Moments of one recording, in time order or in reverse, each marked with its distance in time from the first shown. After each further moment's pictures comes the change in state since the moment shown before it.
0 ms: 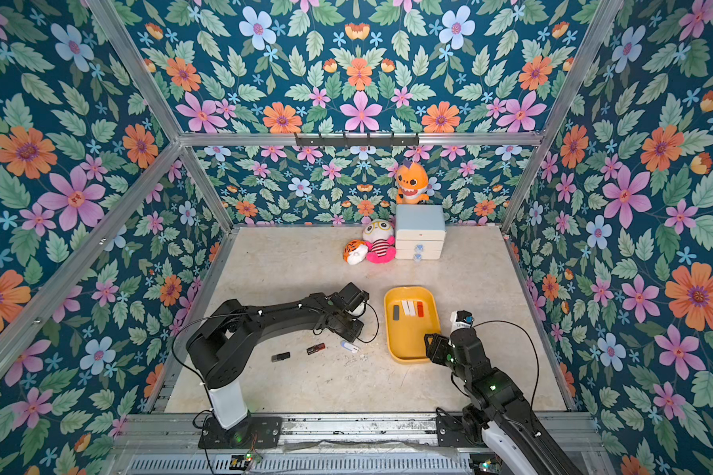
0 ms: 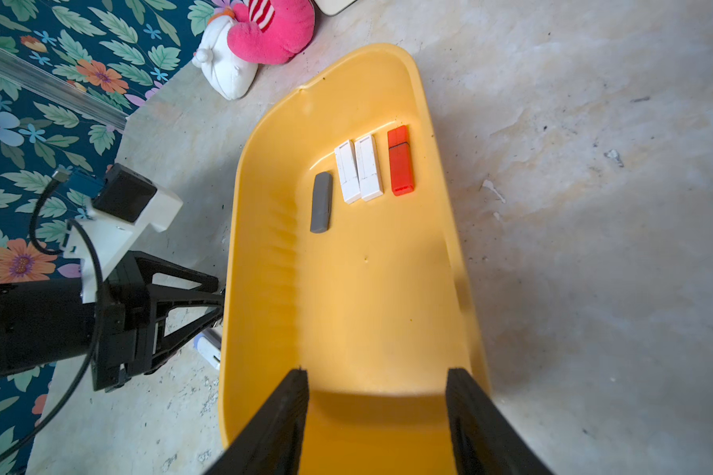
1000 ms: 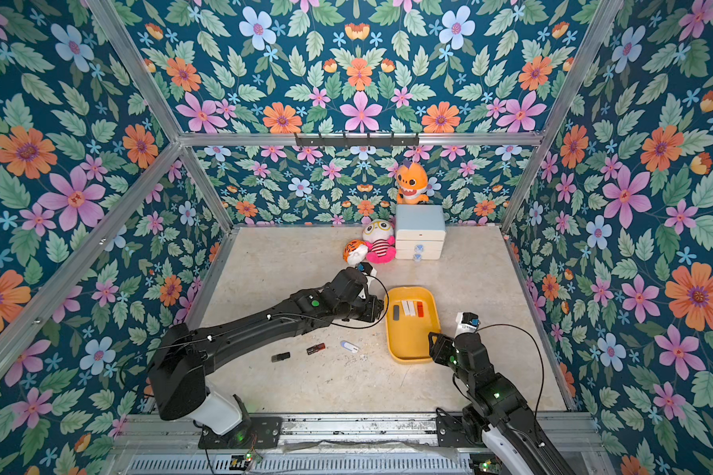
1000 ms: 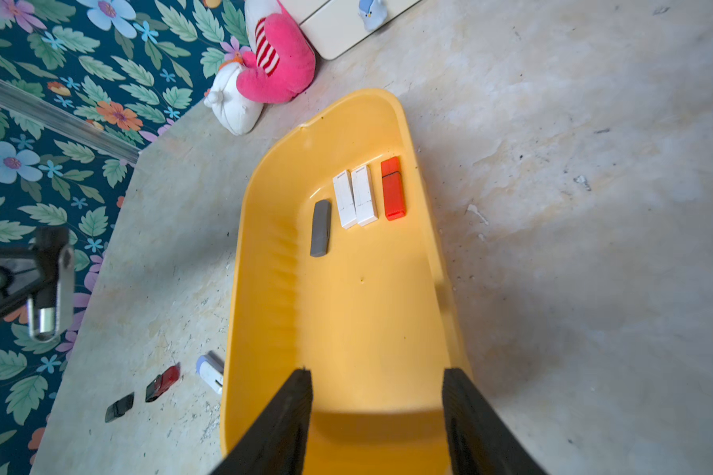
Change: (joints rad) left arm -0.113 -0.229 0.103 0.169 0.064 -0.475; right arm 0.000 -0.124 -0.032 -0.011 0.060 0.026
